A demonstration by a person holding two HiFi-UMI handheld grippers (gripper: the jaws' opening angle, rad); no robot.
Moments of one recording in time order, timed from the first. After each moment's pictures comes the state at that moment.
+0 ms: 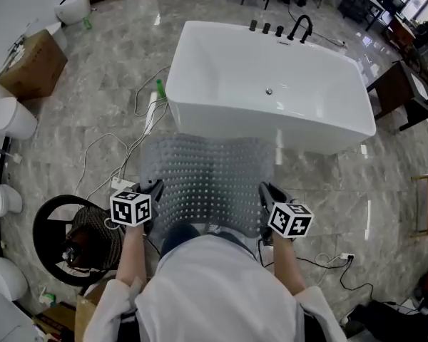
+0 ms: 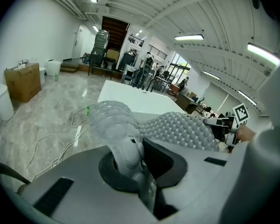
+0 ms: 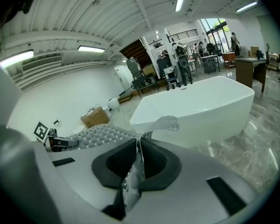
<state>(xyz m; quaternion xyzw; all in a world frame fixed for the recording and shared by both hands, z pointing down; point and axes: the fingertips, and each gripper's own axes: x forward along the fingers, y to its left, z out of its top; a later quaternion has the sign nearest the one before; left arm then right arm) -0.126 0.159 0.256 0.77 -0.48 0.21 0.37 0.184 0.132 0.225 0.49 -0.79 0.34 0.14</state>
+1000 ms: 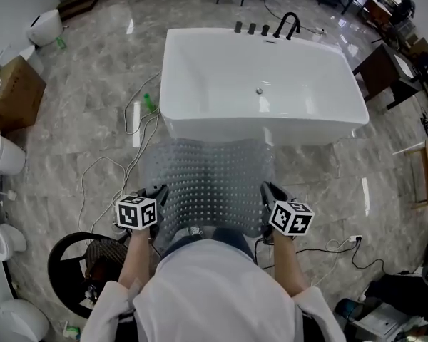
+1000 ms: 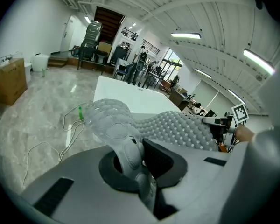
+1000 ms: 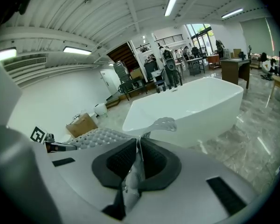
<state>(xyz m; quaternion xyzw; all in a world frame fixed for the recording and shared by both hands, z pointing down) -0.191 0.070 0.277 0.79 -0.41 0.22 0.39 0.117 0.075 0.230 0.57 -0.73 0.35 0.12</state>
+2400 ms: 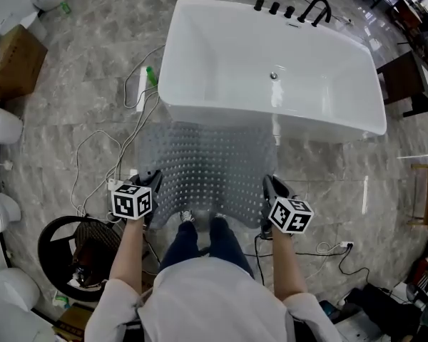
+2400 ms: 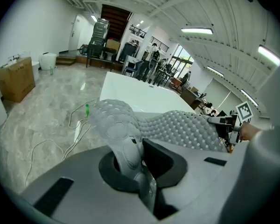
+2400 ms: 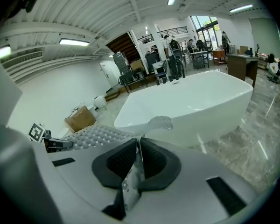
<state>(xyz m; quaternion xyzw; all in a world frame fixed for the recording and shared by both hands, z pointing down) -0.181 0.001 0.340 0.76 -0.46 0.24 0.40 0.153 -0.009 0.299 0.54 -0.73 0.37 0.17</state>
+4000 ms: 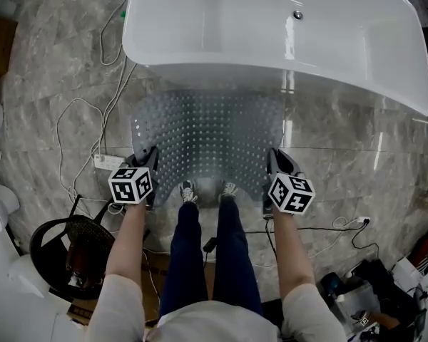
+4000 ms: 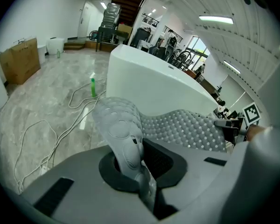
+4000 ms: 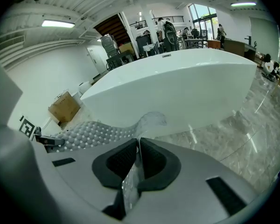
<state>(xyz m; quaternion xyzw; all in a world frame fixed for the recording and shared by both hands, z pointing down) -0.178 -0.057 0.605 0.70 -0.48 0.28 0.45 0.170 -0.073 0.573 0.56 -0.68 0.41 0.24</state>
